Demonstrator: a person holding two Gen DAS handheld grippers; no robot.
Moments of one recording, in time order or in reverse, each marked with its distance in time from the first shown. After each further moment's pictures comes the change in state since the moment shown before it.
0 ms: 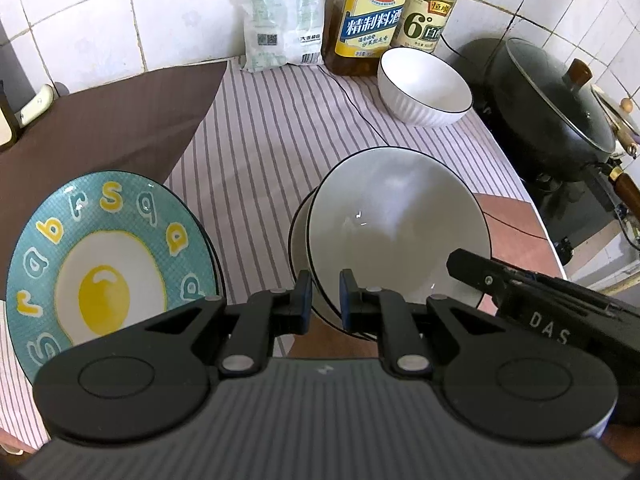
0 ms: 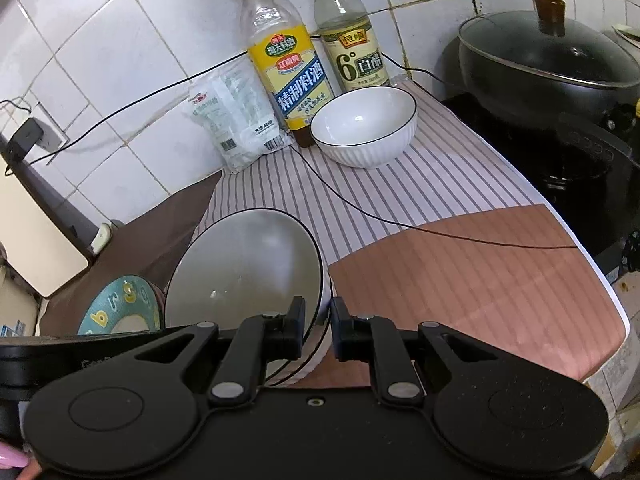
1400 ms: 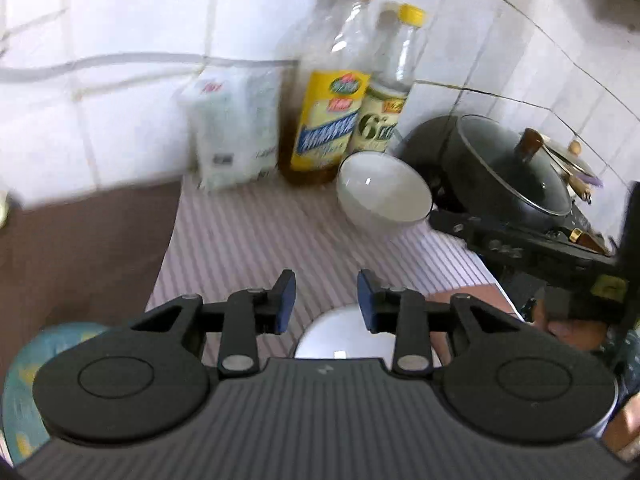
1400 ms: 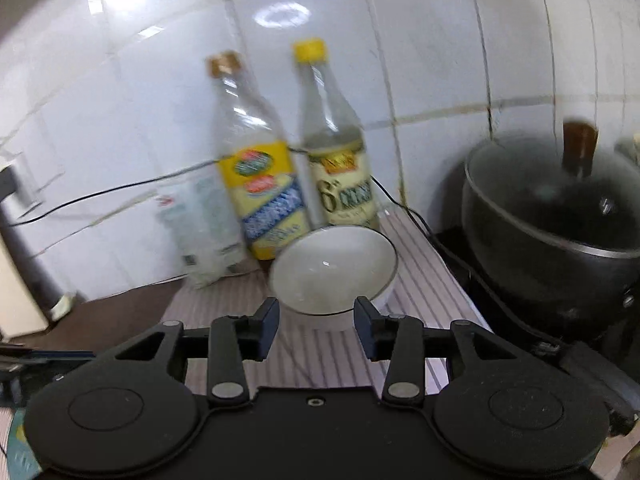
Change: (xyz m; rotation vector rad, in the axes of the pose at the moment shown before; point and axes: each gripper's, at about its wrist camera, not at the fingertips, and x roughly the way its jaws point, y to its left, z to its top) left arm -0.003 0.008 0.068 0.130 -0.244 -0.162; right arm 0.046 -0.039 0.084 -0.094 -0.259 -0.053
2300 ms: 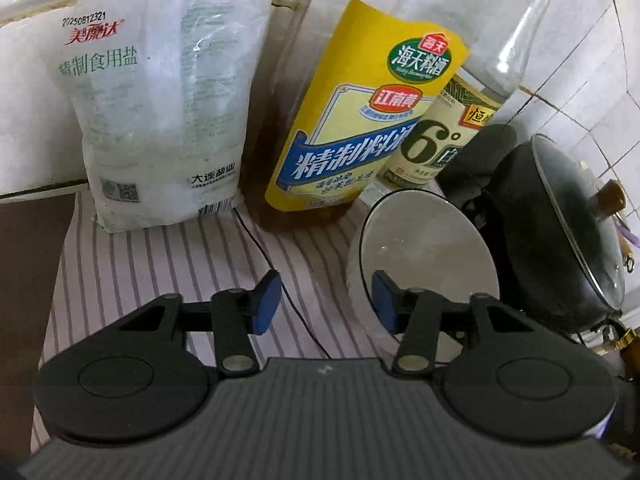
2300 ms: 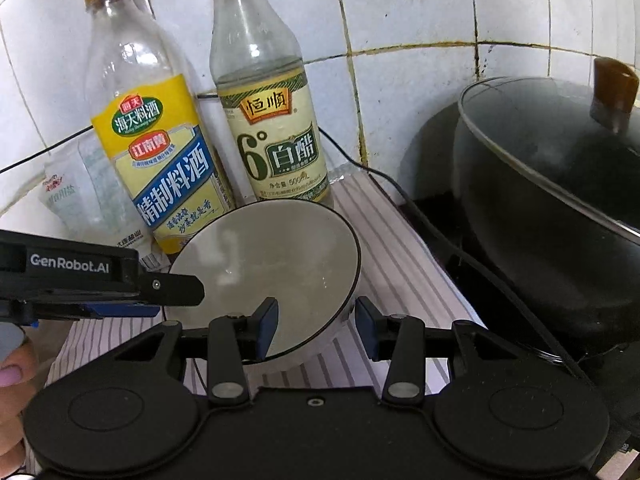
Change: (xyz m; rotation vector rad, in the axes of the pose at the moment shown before) left arm 0.176 0.022 0.065 -0.187 0.146 -0.070; right arm 0.092 -0.013 0.010 0.010 0.089 -0.119
